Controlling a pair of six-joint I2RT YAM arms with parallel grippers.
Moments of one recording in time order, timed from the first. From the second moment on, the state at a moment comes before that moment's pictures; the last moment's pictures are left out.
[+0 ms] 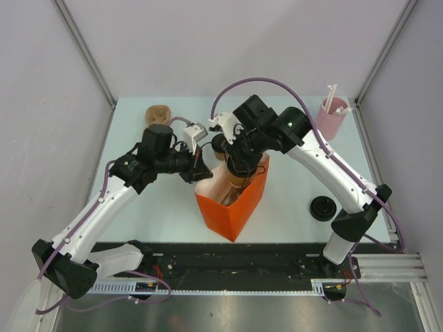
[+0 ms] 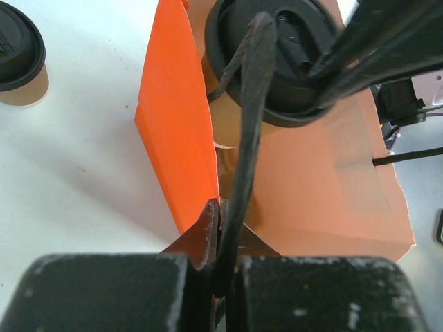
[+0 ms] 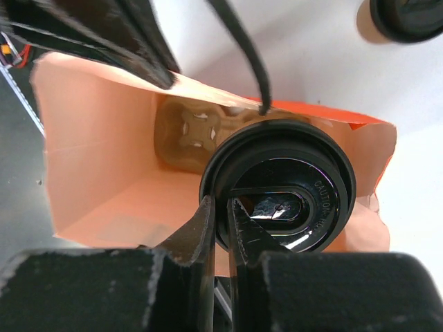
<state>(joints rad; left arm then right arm) -0.53 1.12 1.16 -0.67 0.56 -0.07 0.87 1.70 2.11 -1.34 -0.20 -0.14</state>
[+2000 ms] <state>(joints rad) -0.55 1.17 1.20 -0.65 0.49 -0.05 0.75 1.62 1.40 -0.78 -0.29 -0.16</state>
